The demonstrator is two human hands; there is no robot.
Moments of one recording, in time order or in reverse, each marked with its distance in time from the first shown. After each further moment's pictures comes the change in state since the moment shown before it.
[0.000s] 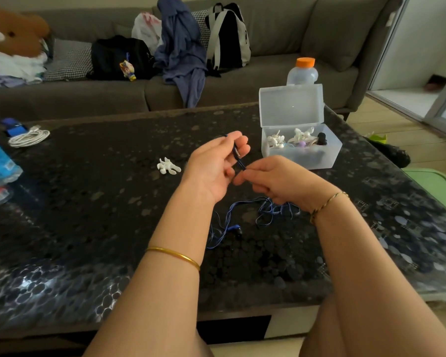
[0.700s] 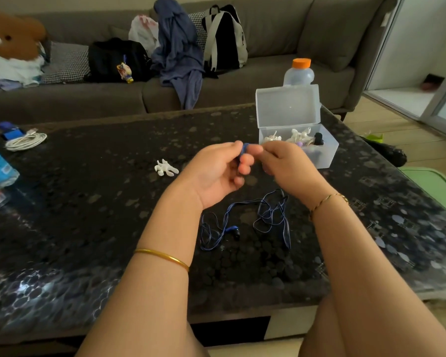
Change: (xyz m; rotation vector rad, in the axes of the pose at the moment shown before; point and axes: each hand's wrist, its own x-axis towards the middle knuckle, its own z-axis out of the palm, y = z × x) left_hand -0.001 0.000 -0.002 0.162 -0.287 -0.107; right_hand 0.012 0.013 -0.008 -0.137 0.435 -0.198
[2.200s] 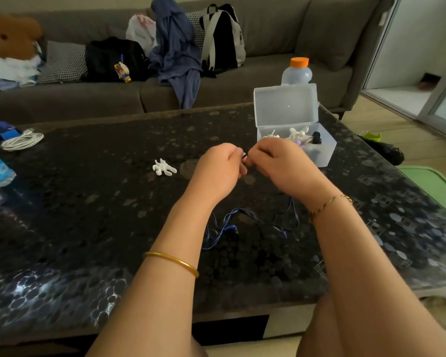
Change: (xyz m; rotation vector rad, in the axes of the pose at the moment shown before) left_hand 0.006 -0.010 0.005 0.928 0.330 0.297; right_hand -0.009 -0.014 -0.006 -0.008 -0.073 0.006
